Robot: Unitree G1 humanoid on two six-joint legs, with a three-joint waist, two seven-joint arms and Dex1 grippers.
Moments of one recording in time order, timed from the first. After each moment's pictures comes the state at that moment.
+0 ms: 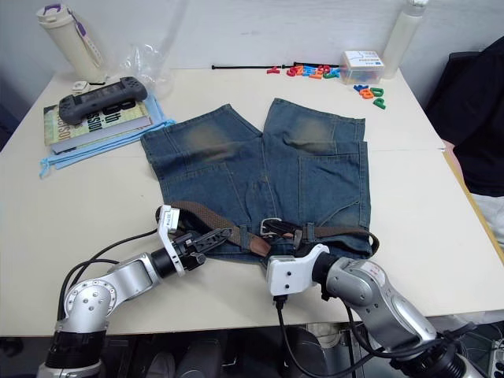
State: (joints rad) left arm -0.14 0.39 0.10 -0.26 -1.21 0.94 -0.15; right arm -0.13 -0.70 0.40 -0.48 -0.38 0.00 0.56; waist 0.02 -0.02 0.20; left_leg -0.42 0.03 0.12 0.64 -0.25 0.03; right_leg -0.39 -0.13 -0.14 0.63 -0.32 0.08
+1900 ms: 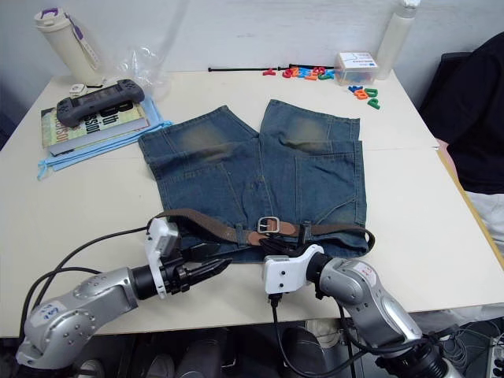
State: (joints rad) left arm 0.03 0.59 -0.04 -0.54 -0.77 0.78 -0.40; right arm -0.13 -0.60 0.36 -0.43 -0.43 -0.02 0.62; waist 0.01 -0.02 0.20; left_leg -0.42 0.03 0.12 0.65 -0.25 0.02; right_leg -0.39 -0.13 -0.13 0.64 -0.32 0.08
